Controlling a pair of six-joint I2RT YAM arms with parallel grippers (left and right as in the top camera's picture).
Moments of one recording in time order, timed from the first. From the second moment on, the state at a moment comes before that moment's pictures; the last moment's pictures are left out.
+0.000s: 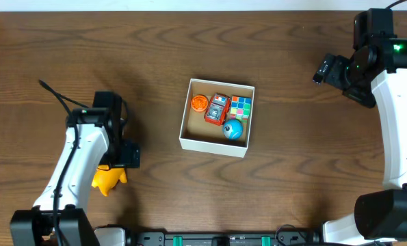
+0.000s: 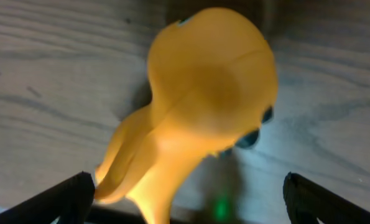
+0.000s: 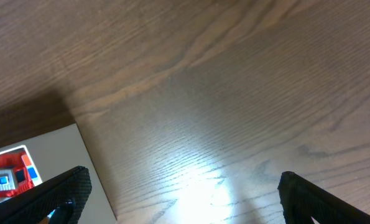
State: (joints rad) left arm 0.01 1.45 0.92 -1.12 -0.17 -0.06; right arm -0.04 1.68 1.72 -1.31 0.07 0.49
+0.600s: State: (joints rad) left arm 0.01 1.60 0.83 -0.91 -0.17 -0.03; right arm -0.04 1.68 1.72 -1.32 0.07 0.48
